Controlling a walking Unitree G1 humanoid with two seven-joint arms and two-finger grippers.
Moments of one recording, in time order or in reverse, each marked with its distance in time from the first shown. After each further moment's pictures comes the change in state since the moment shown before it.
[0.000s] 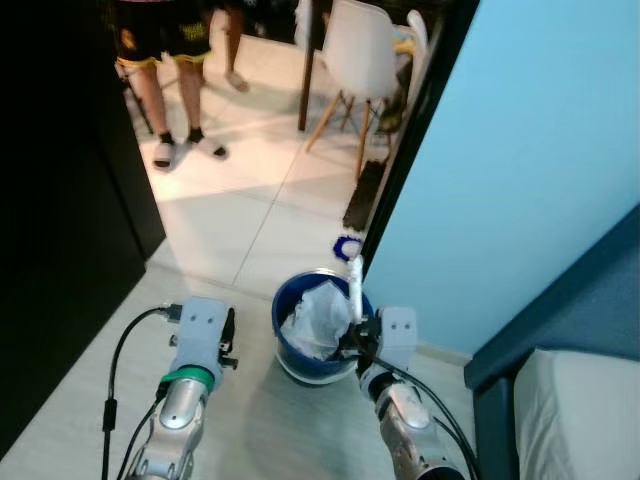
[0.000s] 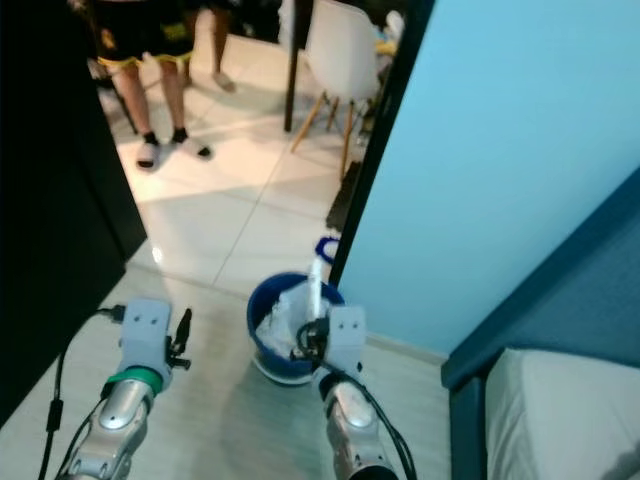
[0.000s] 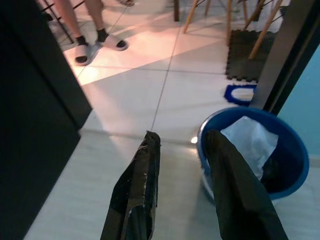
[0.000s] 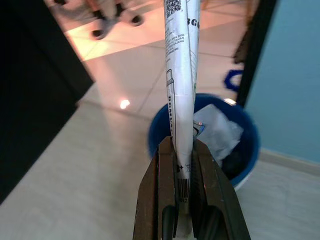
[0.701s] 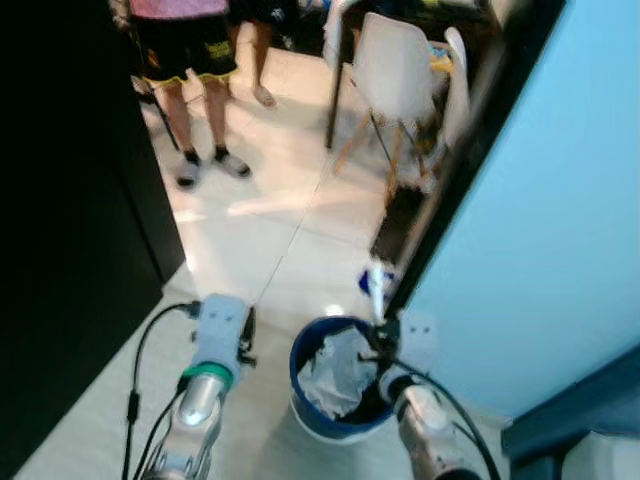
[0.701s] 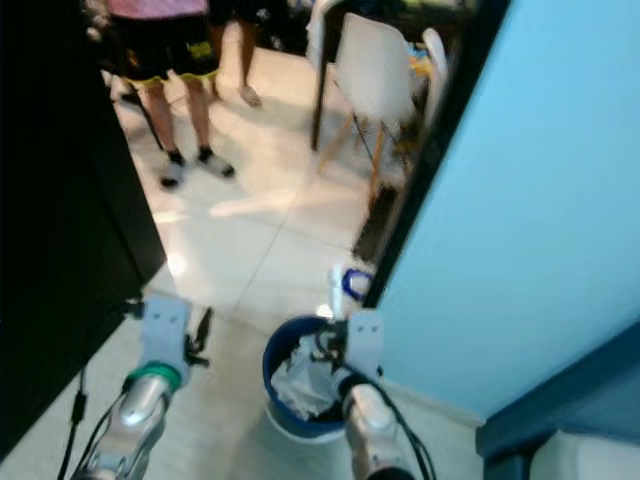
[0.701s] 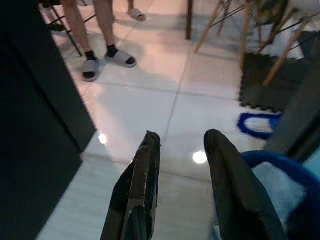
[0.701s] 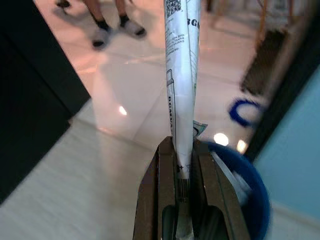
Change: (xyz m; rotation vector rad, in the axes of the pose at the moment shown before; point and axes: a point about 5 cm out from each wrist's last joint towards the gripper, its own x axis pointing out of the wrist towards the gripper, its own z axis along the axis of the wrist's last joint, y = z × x) left arm 0.003 -0.008 0.004 -0.005 -0.012 -0.027; right arm 0.002 -0.011 0.006 -0.013 -0.008 -0.033
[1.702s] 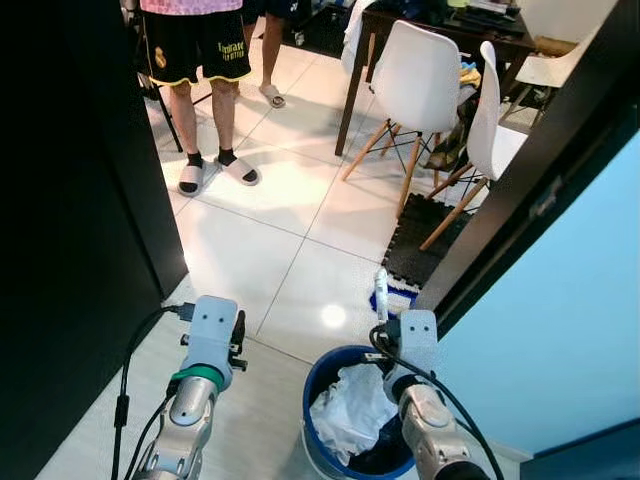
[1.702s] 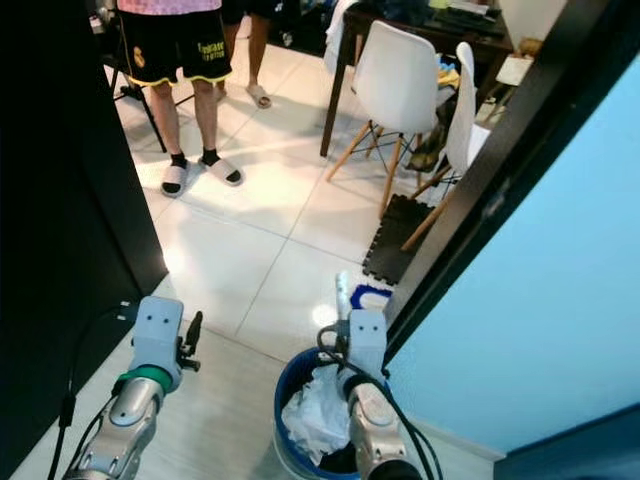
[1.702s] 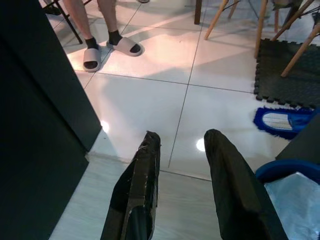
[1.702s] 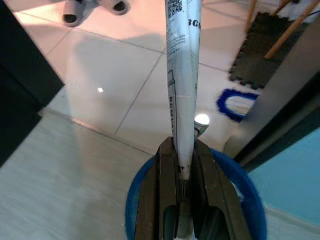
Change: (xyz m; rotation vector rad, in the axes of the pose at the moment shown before) left arm -0.001 0.001 -0.007 0.009 0.044 0.006; right arm -0.002 -0.027 -0.008 -0.077 0.096 -0.118
